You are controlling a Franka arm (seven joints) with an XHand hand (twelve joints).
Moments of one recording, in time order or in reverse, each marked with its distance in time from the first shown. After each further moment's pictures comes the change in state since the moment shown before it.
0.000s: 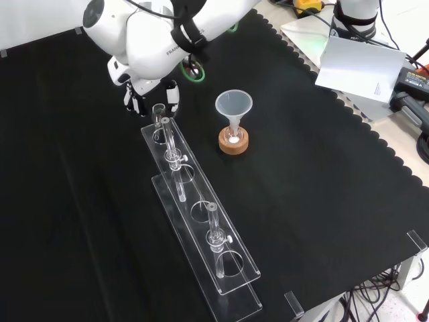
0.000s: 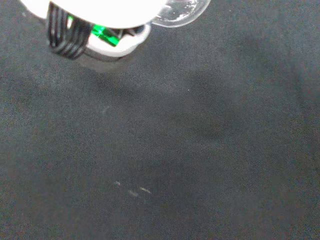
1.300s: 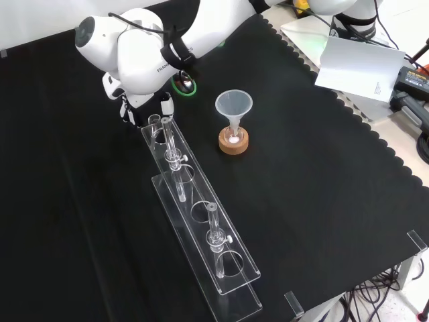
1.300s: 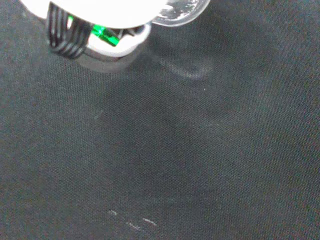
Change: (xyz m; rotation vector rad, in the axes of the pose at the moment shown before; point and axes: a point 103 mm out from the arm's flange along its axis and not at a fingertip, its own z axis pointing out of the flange) arm 0.004 0.031 0.019 0.032 0.000 -0.006
